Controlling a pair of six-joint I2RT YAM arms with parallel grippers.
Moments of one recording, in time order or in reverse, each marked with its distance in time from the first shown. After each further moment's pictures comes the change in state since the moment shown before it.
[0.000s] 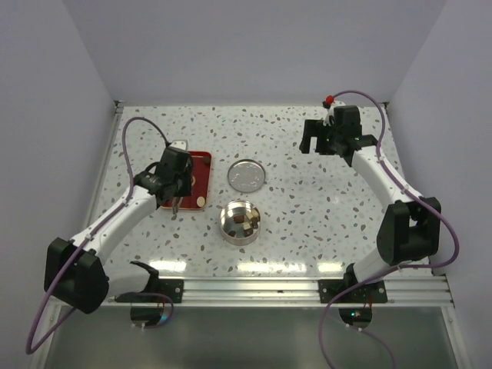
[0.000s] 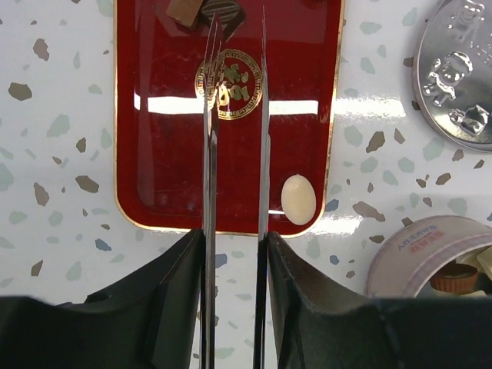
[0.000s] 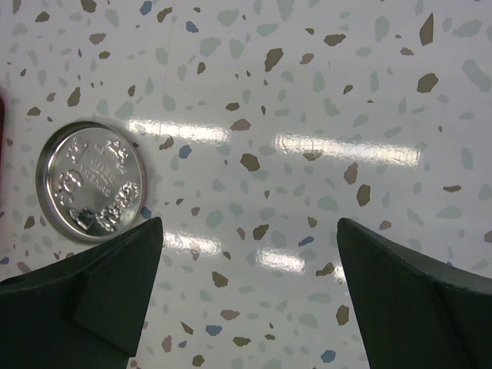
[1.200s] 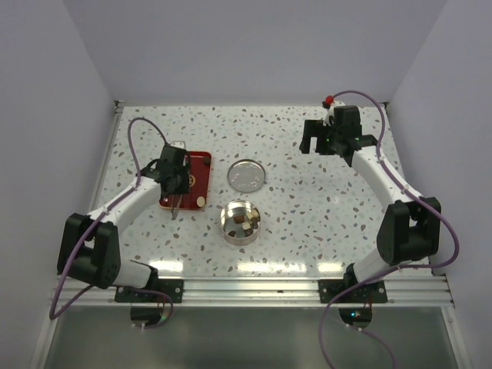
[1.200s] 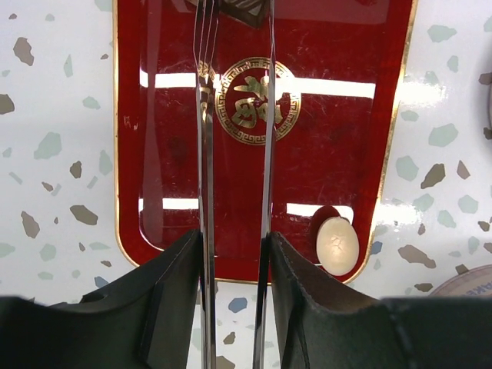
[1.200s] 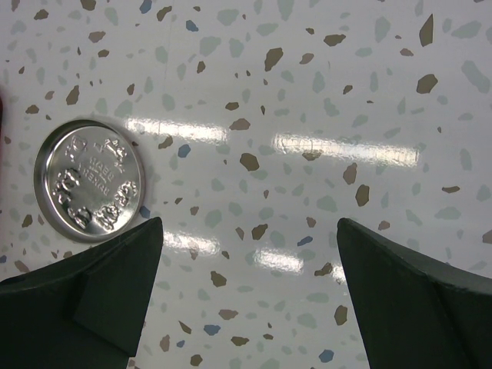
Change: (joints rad) left arm 0.112 0.168 -0.034 0.143 0.055 0.064; right arm 0.000 0.000 0.000 -0.001 -0.002 -0.008
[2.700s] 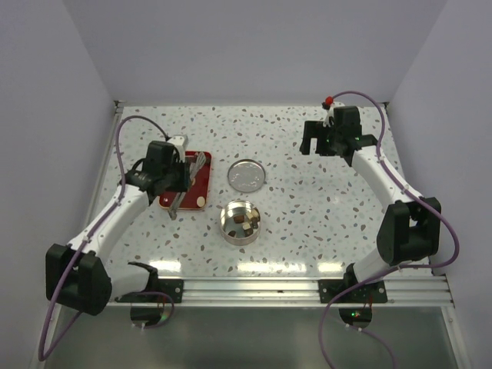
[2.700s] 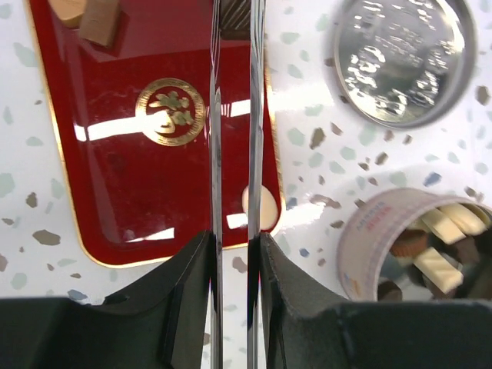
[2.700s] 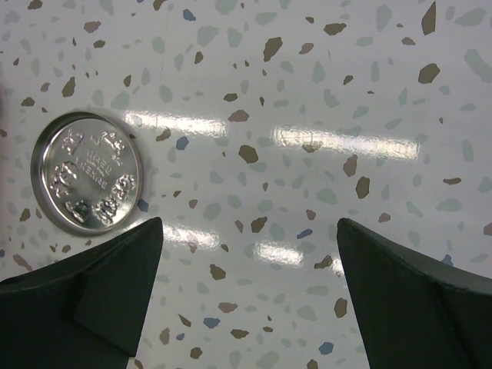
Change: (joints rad) left arm 0.026 -0.137 0.050 -0.061 0.230 0.098; right arm 0.000 -0.001 0.000 -0.021 0.000 -0.001
